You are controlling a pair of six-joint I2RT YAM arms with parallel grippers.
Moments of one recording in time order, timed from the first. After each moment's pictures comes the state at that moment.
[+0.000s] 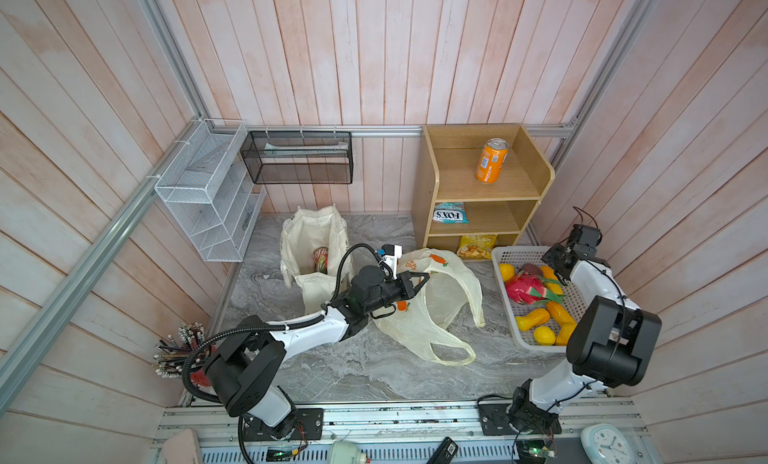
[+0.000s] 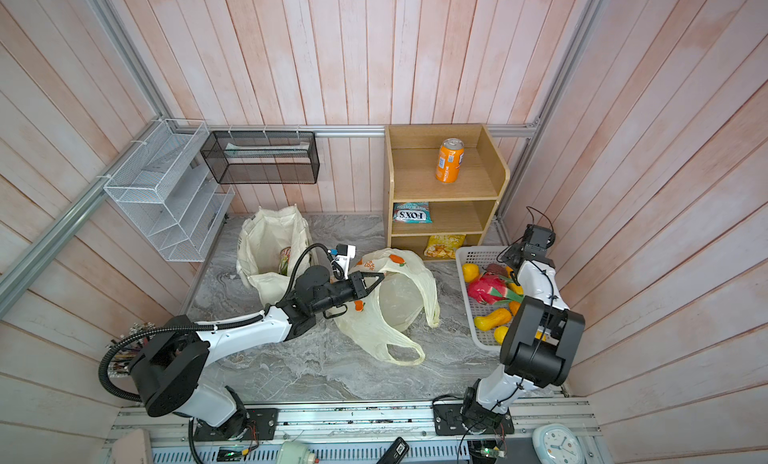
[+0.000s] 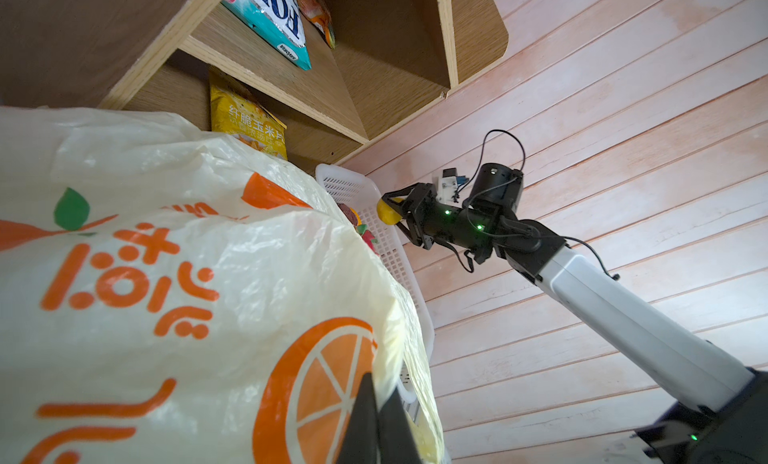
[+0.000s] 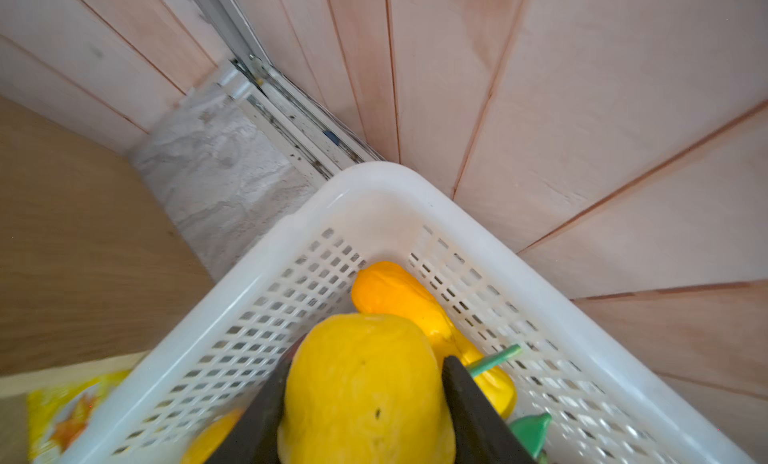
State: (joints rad) left arm -0.79 1.56 0.85 0.60 0.31 -0.98; right arm -0.38 1.59 1.17 -0.34 0.07 0.41
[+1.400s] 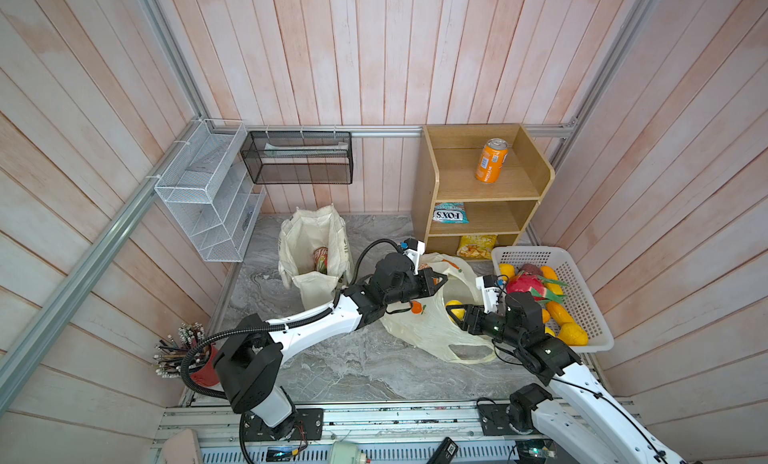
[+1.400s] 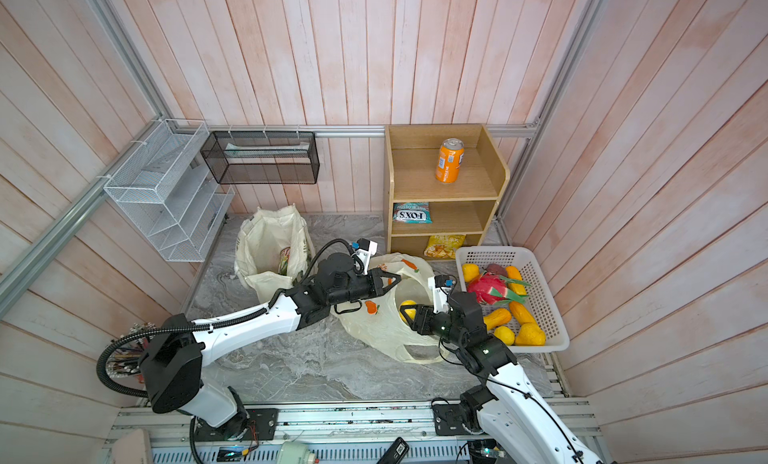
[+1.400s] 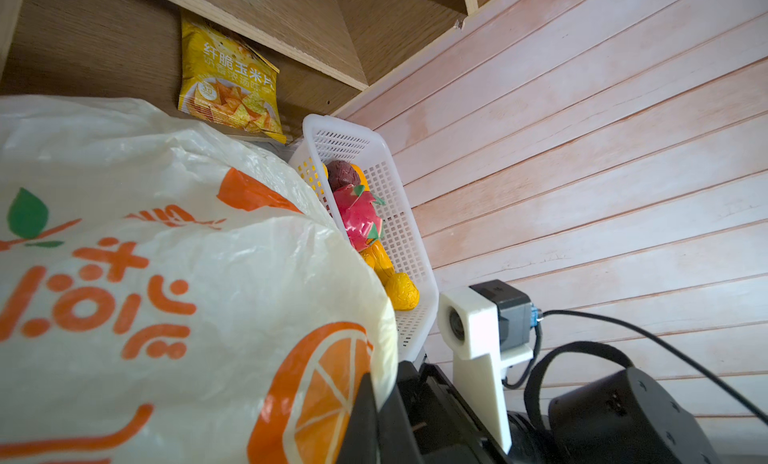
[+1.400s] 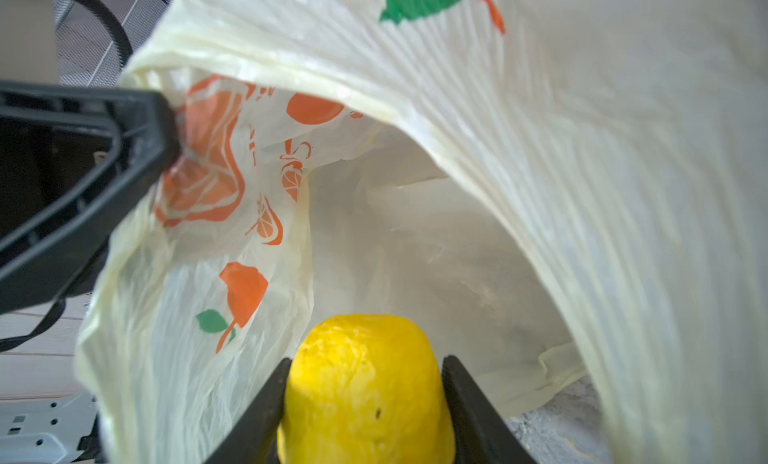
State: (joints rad) left arm -0.89 1.60 1.13 0.19 0.28 -0.94; right arm 0.41 0.71 0.49 -0.27 -0.36 0.58
